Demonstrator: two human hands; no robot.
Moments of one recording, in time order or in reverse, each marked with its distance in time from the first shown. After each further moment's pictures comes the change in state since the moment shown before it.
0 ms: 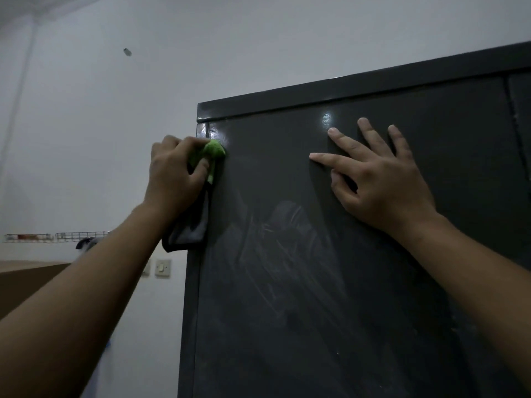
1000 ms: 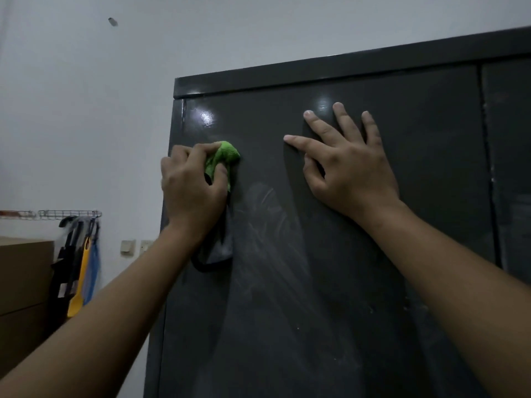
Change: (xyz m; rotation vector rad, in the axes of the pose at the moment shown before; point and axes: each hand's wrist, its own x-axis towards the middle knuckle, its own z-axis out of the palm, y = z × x) left_hand -0.057 0.092 0.028 -0.081 0.133 -0.198; right_hand 0.000 0.000 -0.001 -0.001 -0.036 -0.002
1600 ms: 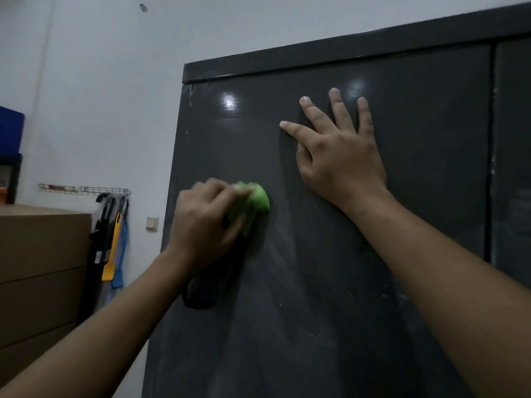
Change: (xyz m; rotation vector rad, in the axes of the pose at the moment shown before) left_hand -0.071 0.009 -0.022 0.162 -0.215 0.404; right_hand -0.001 0.000 -0.002 0.053 -0.038 -0.034
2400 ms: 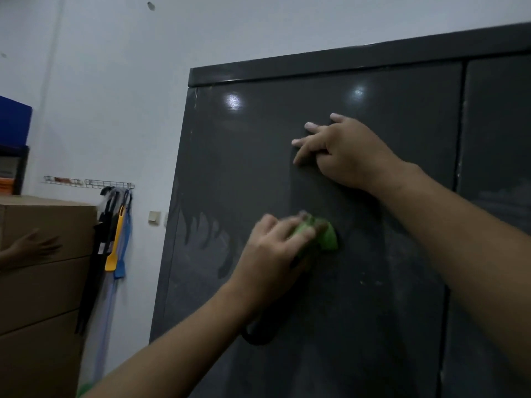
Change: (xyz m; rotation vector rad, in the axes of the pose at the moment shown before) left_hand -0.019 0.113 0.015 -0.140 -0.104 0.126; right_hand 0.009 0.034 -0.053 0.404 -0.364 -0.150
